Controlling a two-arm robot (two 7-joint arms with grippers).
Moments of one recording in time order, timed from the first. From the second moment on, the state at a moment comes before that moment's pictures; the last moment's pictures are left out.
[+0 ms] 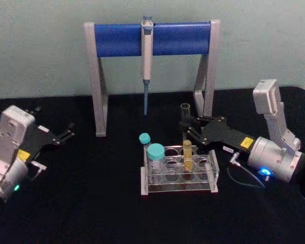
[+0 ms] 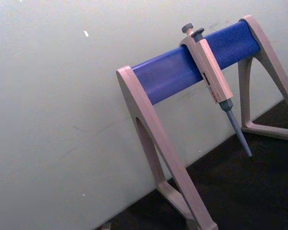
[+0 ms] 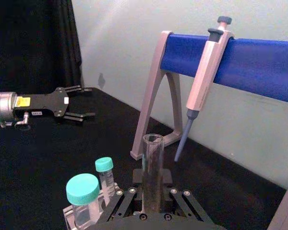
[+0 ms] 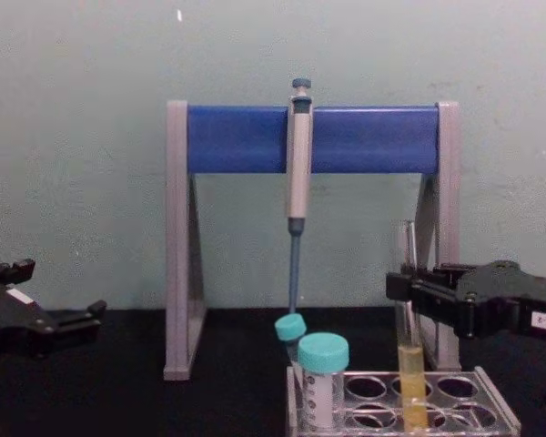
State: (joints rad) left arm -0.20 0.60 0.45 -1.41 -0.25 -0.12 0.03; right arm 0.33 0.49 -0.46 -1.38 0.50 -0.03 0.60
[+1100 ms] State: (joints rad) left arm -0.20 0.60 0.45 -1.41 -0.25 -0.12 0.03; right arm 0.33 0.49 -0.46 -1.38 0.50 -0.02 0.61
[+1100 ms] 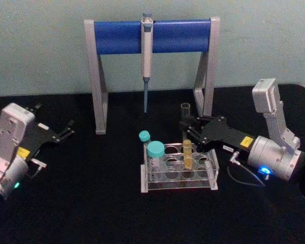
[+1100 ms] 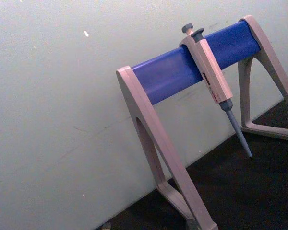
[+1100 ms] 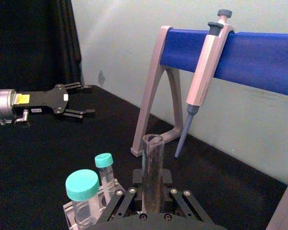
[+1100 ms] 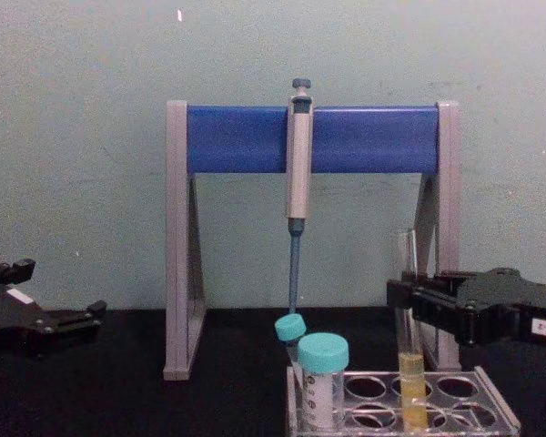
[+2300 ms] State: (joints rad) left arm -0.20 0.60 0.45 -1.41 -0.25 -0.12 0.03; right arm 0.32 0.49 -0.46 -1.38 0.50 -0.02 0.61
